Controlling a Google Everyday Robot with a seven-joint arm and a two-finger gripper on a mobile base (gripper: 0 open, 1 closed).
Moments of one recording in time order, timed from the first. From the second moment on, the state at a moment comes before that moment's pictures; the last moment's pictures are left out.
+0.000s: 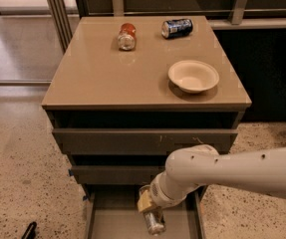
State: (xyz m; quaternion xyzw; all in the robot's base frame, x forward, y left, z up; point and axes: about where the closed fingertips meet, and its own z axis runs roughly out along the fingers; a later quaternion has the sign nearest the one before) arm 0.397 -0.033 0.544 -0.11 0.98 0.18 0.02
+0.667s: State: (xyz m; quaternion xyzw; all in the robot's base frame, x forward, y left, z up) arm 0.434 -0.035 0.448 -0.07 0.98 0.18 0.03
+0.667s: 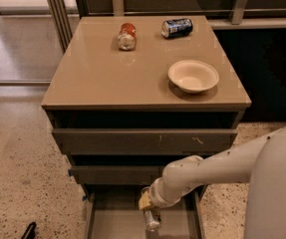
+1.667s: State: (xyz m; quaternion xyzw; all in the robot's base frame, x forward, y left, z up) arm 0.430 -0.046 0.391 -0.06 0.98 0.20 -0.01
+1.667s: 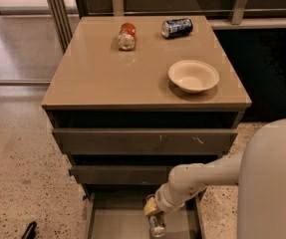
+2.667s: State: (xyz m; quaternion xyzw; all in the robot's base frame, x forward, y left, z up) arm 0.445 -0.077 0.310 0.00 0.94 0.34 -0.07
